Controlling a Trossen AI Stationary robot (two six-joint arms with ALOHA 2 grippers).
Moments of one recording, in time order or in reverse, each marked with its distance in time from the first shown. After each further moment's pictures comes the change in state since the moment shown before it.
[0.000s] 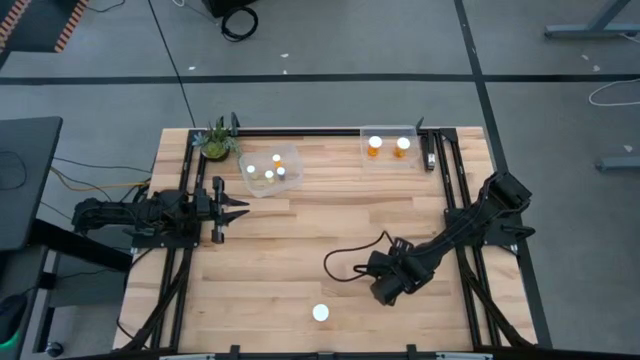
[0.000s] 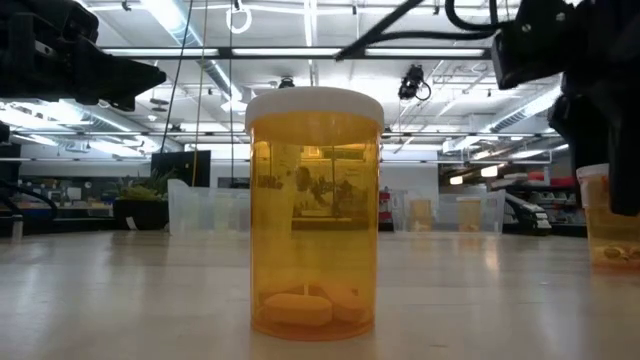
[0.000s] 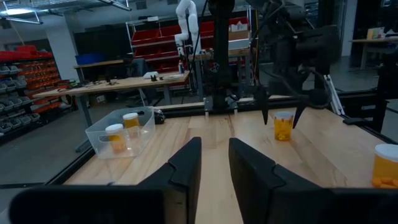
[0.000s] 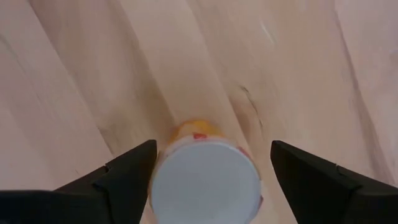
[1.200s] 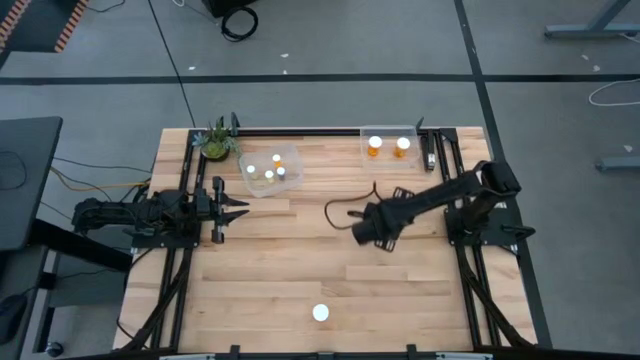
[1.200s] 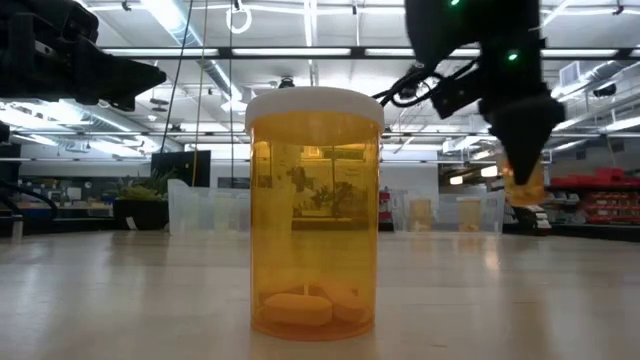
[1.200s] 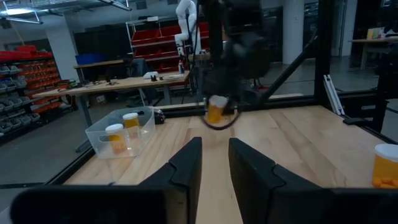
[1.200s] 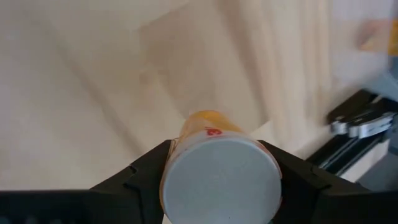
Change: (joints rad) left arm 0.000 0.000 0.000 0.000 0.000 0.000; right arm -0.406 -0.001 0.118 -0.486 0.116 -0.331
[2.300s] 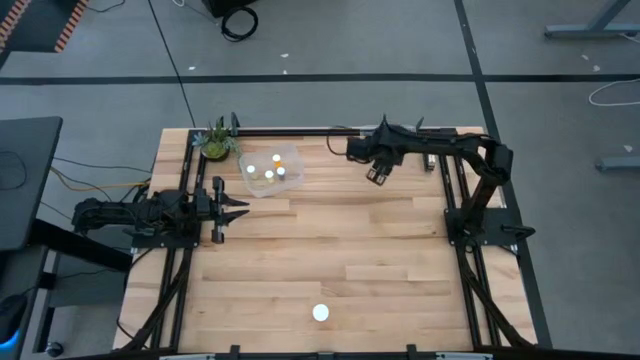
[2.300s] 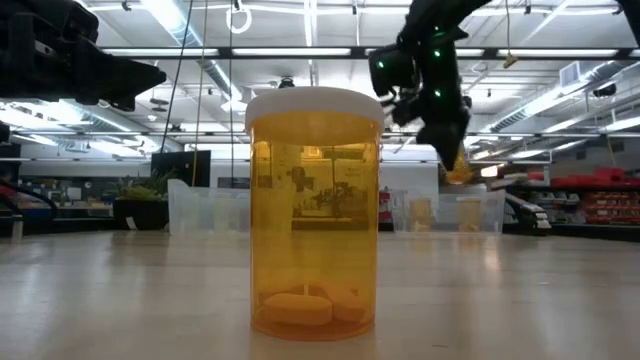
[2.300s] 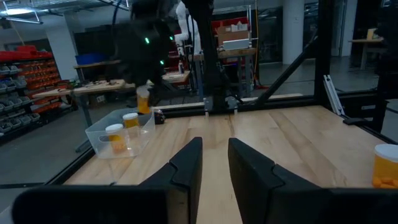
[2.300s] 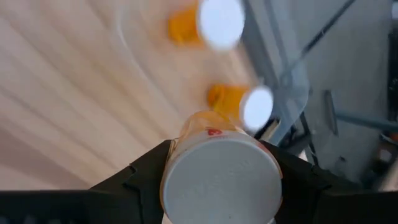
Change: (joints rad) left arm 0.000 0.000 0.000 0.000 0.000 0.000; right arm -0.564 0.000 0.179 0.052 0.248 -0.406
